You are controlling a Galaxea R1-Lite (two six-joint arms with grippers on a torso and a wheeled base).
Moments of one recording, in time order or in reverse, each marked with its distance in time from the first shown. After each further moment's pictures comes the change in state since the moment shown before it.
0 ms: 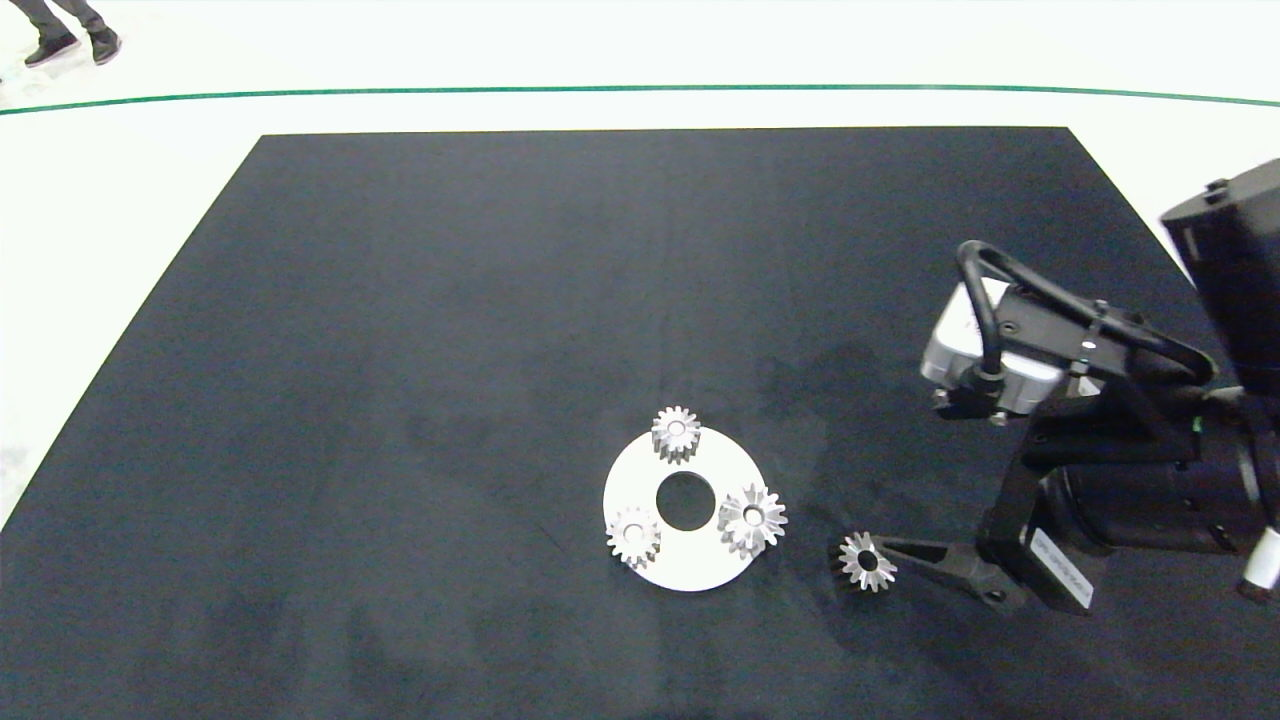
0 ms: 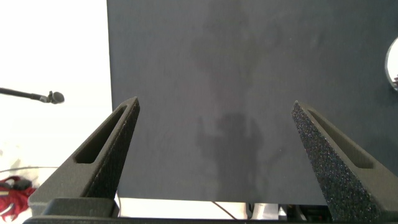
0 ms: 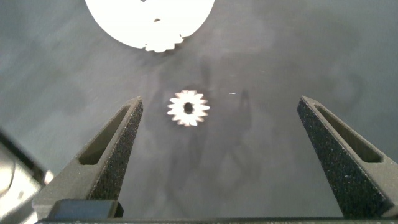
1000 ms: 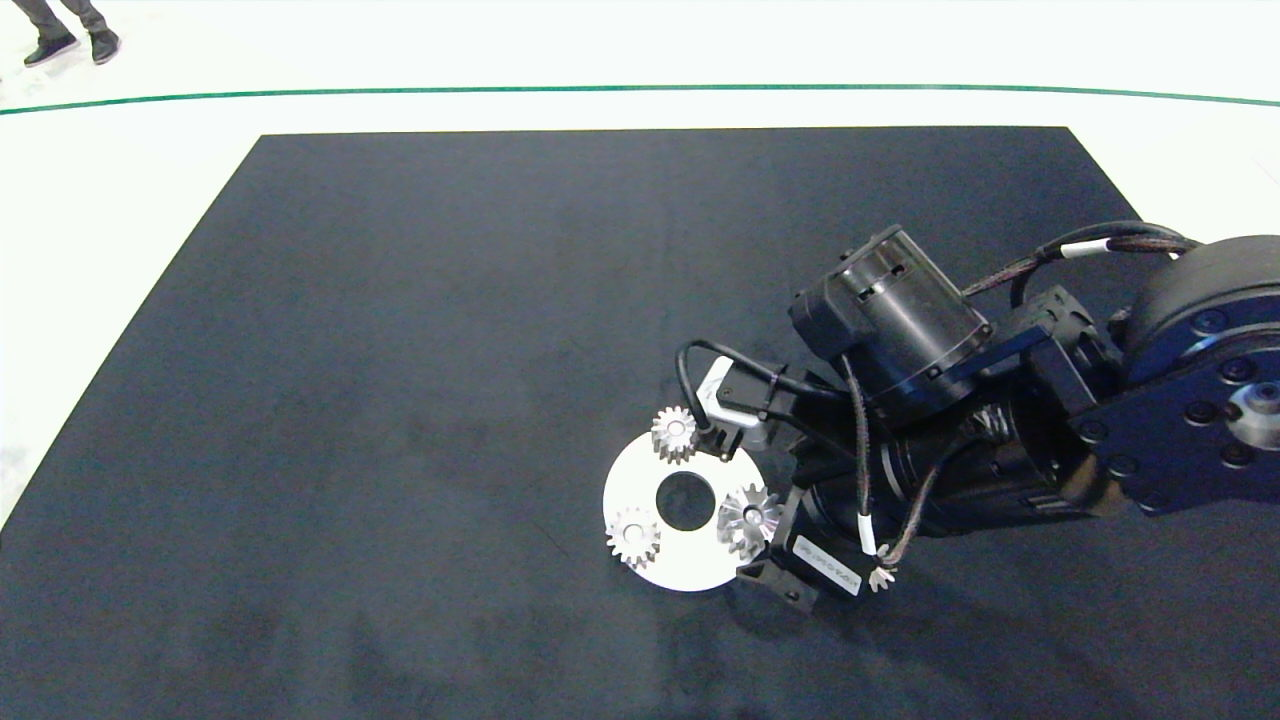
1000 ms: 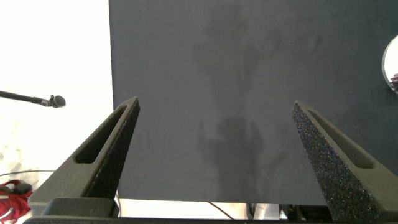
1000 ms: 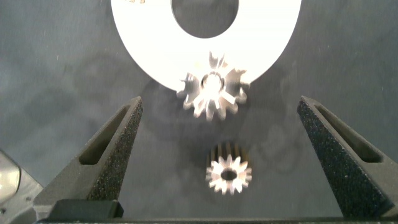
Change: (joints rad) left arm -0.005 -0.026 0.006 0.000 0.001 0.002; right arm 0.070 0.341 -0.223 0.063 -0.005 0.013
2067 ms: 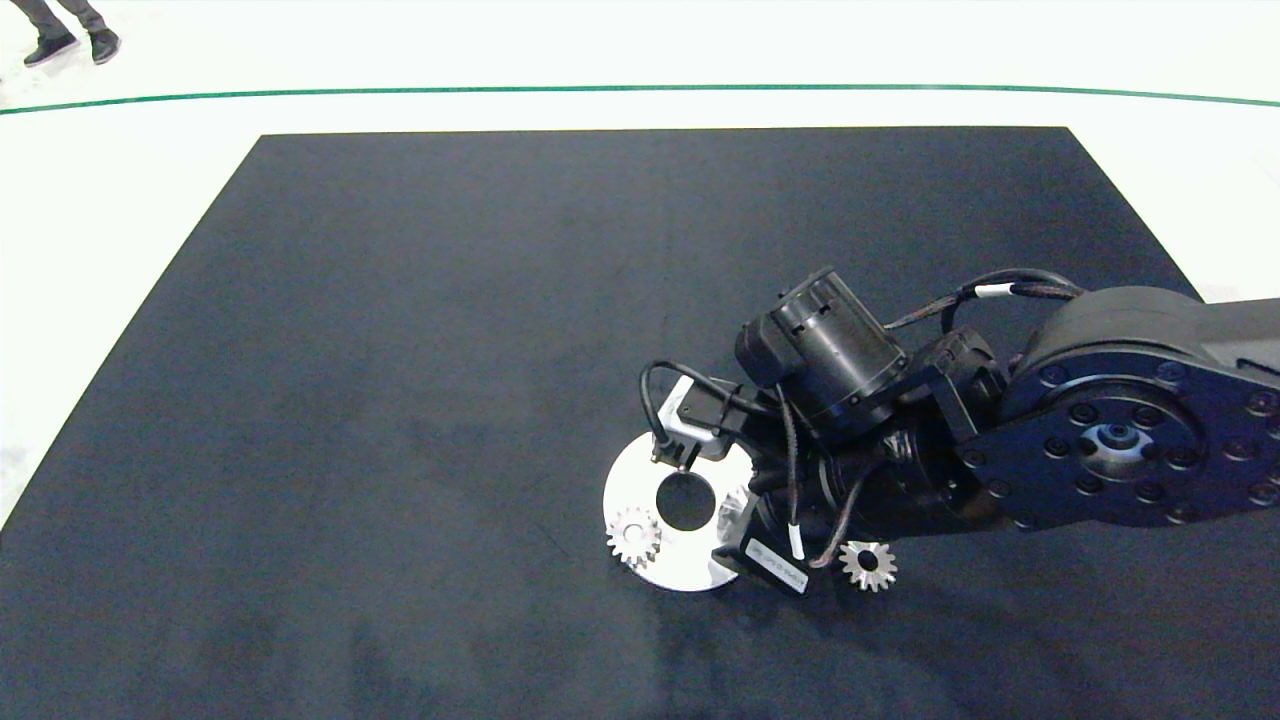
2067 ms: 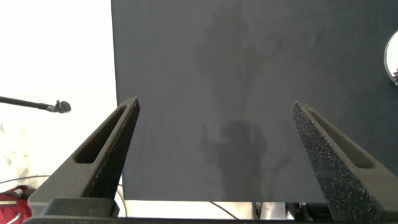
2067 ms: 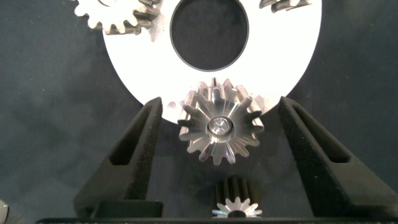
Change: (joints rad) left arm 0.000 -0.024 0.011 -0.001 -0.001 0.030; right arm 0.005 0.075 0.016 -0.090 -0.017 0.007
